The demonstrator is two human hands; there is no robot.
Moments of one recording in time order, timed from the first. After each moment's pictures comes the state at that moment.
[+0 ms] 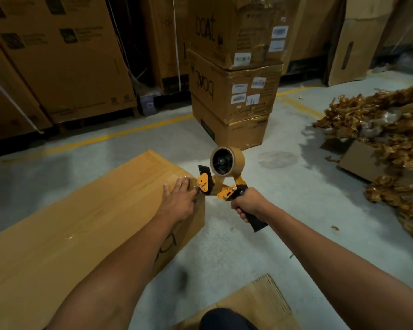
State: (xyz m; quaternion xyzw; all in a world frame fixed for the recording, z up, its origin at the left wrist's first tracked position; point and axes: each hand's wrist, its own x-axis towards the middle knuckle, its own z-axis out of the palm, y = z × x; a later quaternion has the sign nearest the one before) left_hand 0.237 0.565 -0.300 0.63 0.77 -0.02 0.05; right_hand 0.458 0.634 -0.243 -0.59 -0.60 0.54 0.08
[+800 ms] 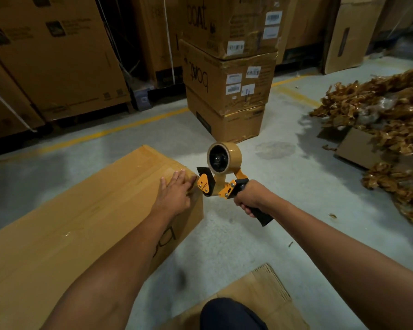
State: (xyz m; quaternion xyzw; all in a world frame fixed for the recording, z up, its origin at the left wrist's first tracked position) left_hand 0.232 0.565 -0.306 0.64 0.77 0.01 0.03; right_hand 0.471 0.628 -0.232 -0.61 -0.62 0.49 0.03
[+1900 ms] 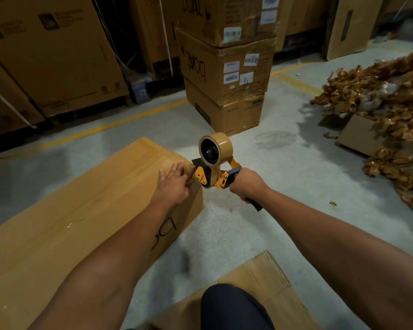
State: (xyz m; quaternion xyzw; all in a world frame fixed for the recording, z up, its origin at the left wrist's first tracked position) left_hand 0.231 0.566 -0.310 0.63 0.78 0.02 0.05; right_hand 0.457 0.629 -0.246 -0.60 -0.74 0.30 0.02
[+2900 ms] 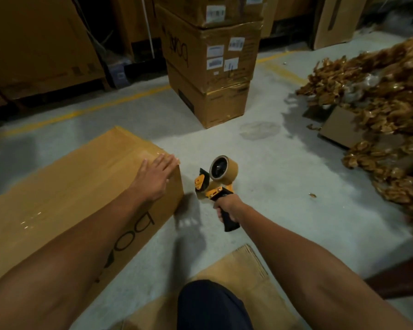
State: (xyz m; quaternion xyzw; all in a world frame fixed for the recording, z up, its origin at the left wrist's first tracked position) left_hand 0.232 0.571 -0.309 0.70 0.71 -0.02 0.02; right_hand 0.482 0.628 -0.360 -0.64 -0.44 0.63 0.08
